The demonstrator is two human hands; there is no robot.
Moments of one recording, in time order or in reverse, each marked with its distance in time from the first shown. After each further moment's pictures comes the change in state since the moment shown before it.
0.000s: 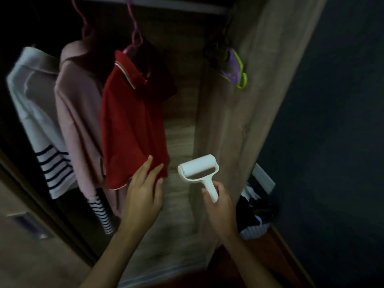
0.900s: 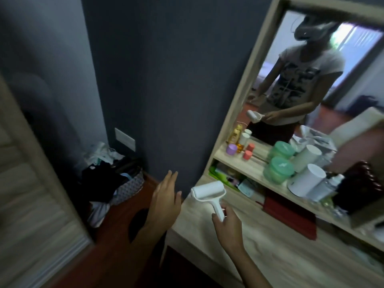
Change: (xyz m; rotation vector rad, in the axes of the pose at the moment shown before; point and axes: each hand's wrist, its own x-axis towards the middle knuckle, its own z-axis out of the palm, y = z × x) left_hand -0.258 0.406 0.229 -0.466 -0.660 0.312; right_hand -0.301 0.216 -0.430 -0.317 0.534 0.545
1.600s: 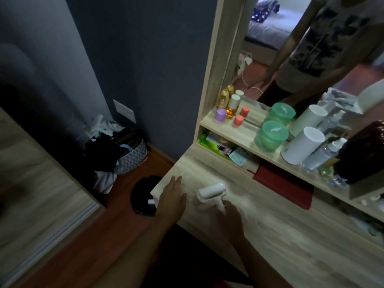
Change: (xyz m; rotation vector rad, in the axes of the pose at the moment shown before) left_hand -0.053 0.024 0.144 0.195 -0.320 -0.223; right_hand 0.016 0.173 -0.028 -0.172 -0.232 0.144
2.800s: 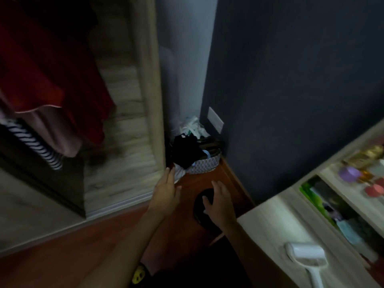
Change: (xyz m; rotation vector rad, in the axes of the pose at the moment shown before) left_hand -0.063 -0.223 -0.179 -0.088 0.416 -0.342; right_hand -0.018 -0.280 0.177 -0.223 -0.296 -0.625
